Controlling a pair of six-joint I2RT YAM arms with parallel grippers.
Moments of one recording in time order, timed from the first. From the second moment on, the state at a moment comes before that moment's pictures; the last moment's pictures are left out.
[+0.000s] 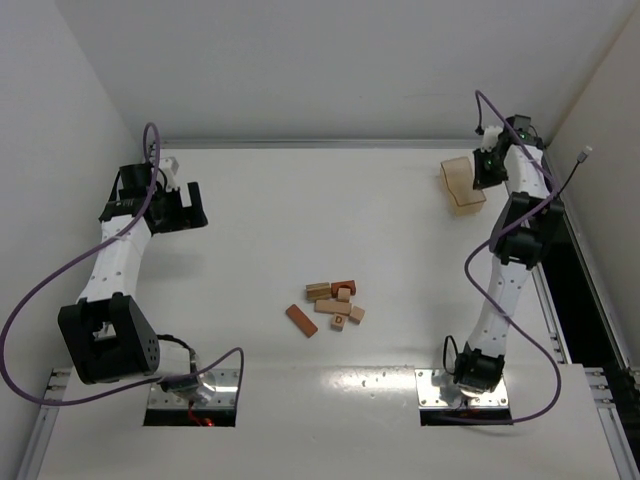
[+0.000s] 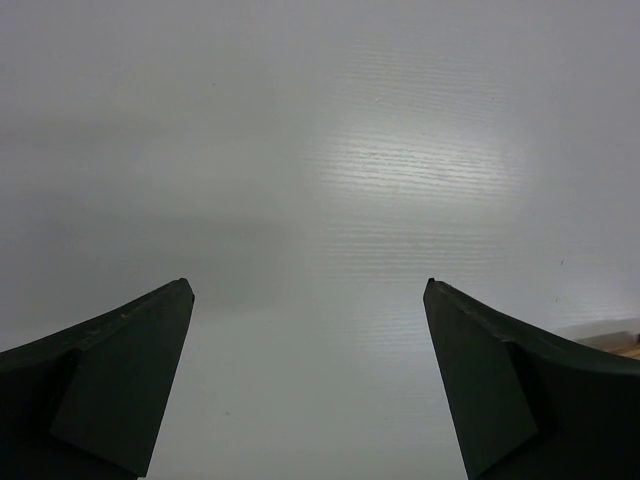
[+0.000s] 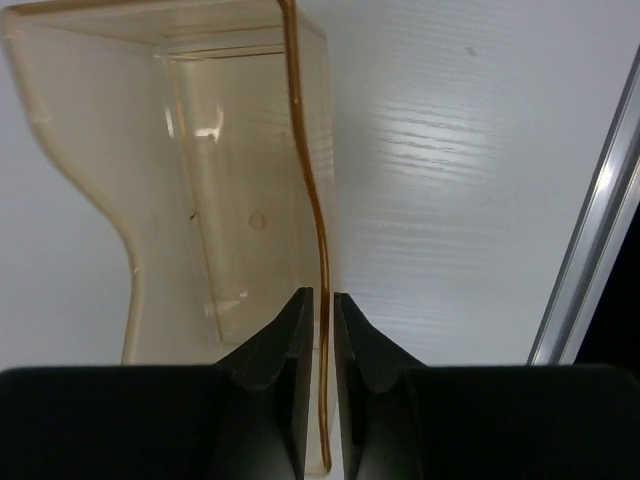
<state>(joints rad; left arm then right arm) 0.22 1.36 1.14 -0.62 0.20 0.00 -0.28 2.42 2.18 -0.83 -0.19 -0.35</state>
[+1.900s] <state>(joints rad) 0.17 1.18 1.01 -0.63 0.13 0.03 0.97 1.72 1.30 -0.60 -0.37 -0.40</state>
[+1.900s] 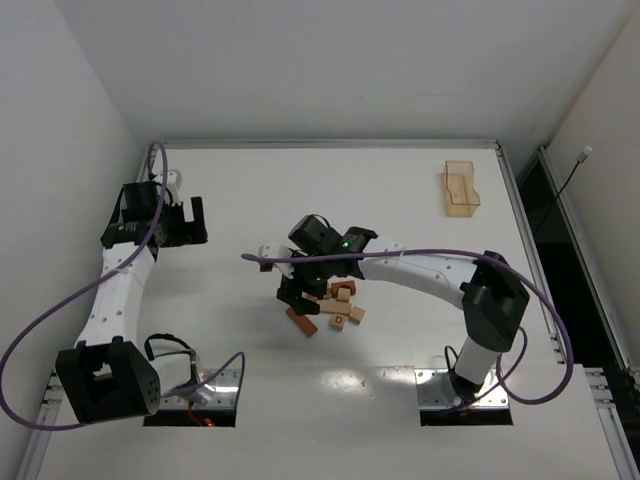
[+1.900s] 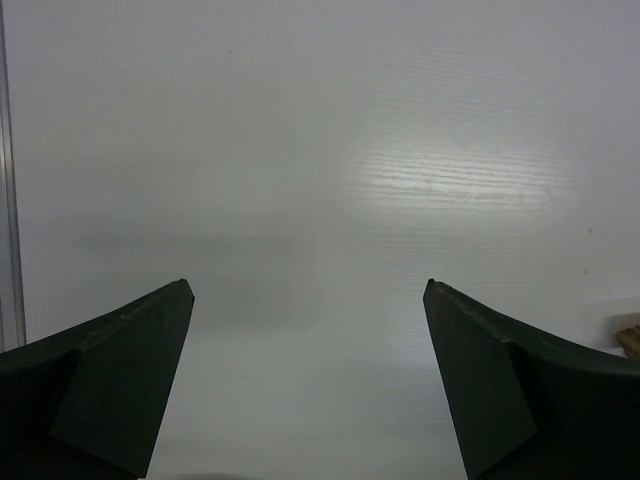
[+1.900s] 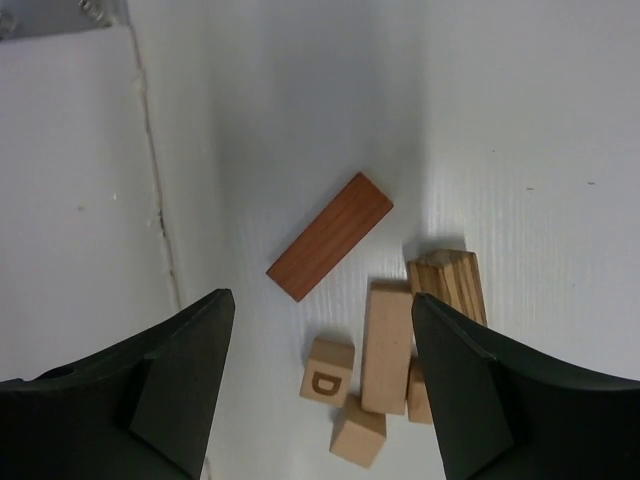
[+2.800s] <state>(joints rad) 0.20 1.14 0.99 -0.63 0.00 -0.01 0.99 2.01 1.32 -0.53 -0.19 -0.01</state>
